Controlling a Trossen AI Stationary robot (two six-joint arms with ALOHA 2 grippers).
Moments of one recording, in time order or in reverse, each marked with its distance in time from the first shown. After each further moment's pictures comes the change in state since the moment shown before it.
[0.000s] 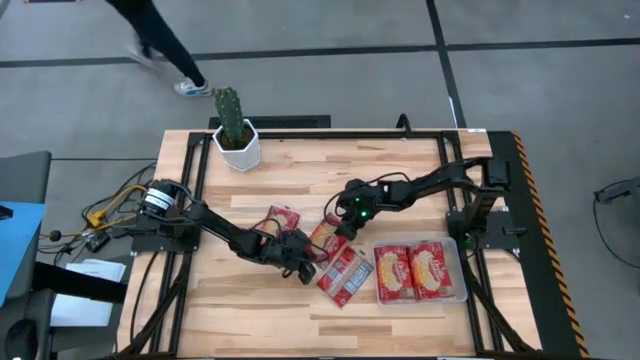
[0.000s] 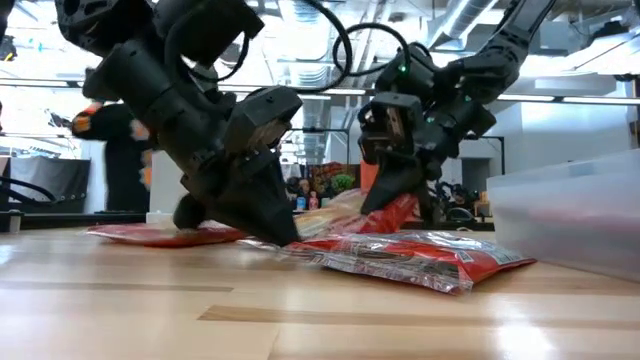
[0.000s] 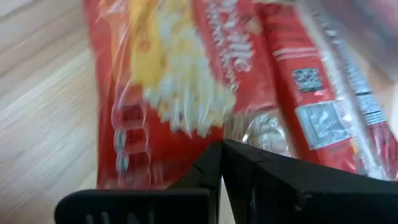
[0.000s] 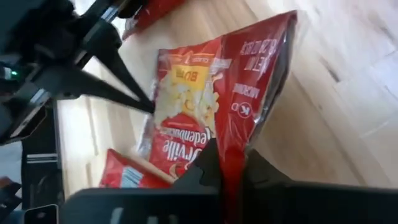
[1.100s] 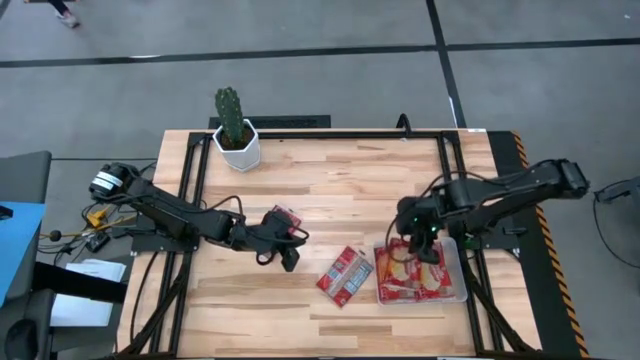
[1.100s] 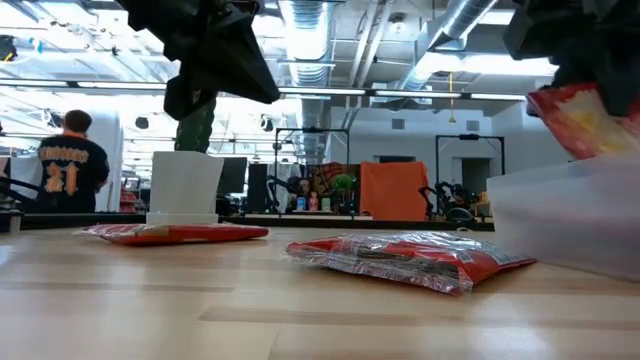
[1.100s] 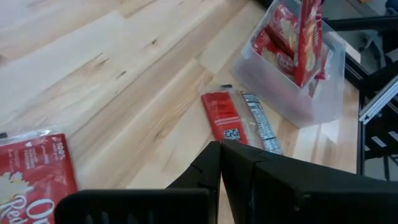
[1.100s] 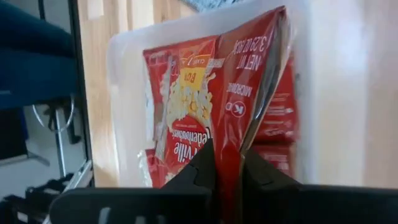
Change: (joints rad) left arm -0.007 -0.453 0.001 -0.214 -0.093 0.119; right arm 0.294 -0.687 0.000 -1.074 0.070 -0.342
